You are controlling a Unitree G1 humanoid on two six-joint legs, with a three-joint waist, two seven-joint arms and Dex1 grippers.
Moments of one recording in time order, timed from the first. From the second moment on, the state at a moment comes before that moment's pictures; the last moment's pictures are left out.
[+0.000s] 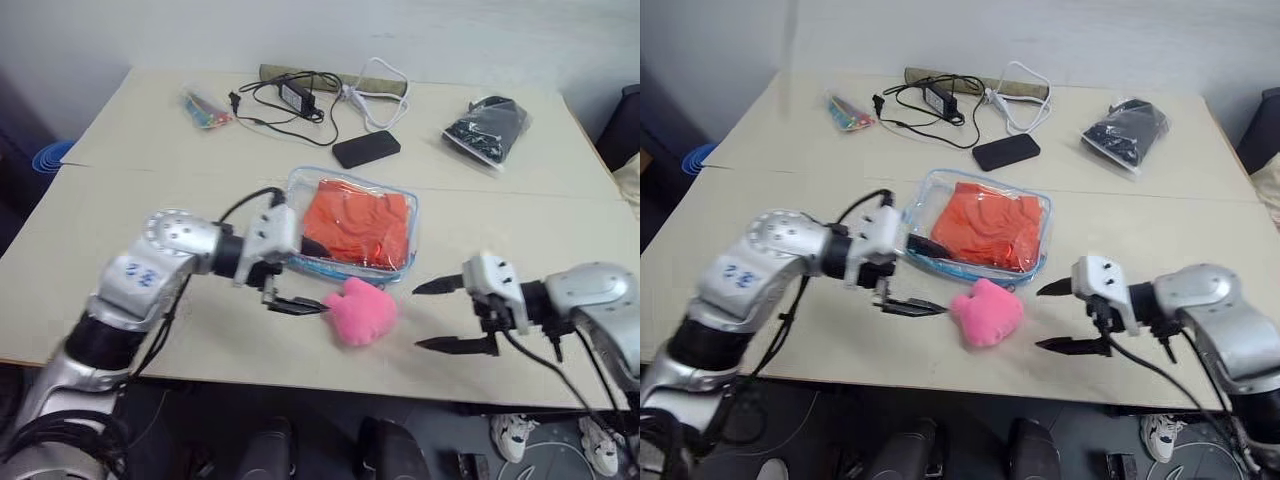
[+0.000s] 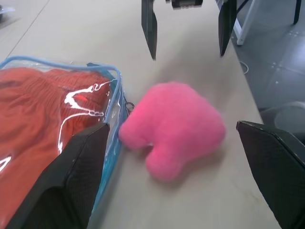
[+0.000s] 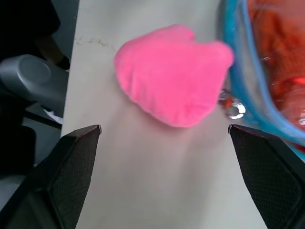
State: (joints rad) left arm -0.74 0.64 -0.35 -0.17 -0.32 0.52 -1.11; right arm -0.35 -0.98 0.00 -0.24 0.38 0.34 1.32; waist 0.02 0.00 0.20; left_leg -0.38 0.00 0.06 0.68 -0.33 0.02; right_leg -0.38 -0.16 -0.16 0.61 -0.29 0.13
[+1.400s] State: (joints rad) left arm -0.68 0.52 -0.49 -0.03 -0.04 0.30 -1.12; right arm -0.80 -0.74 0.27 0.52 -0.11 -0.48 1.20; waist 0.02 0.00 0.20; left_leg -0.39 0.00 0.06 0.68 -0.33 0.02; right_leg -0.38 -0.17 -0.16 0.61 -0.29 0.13
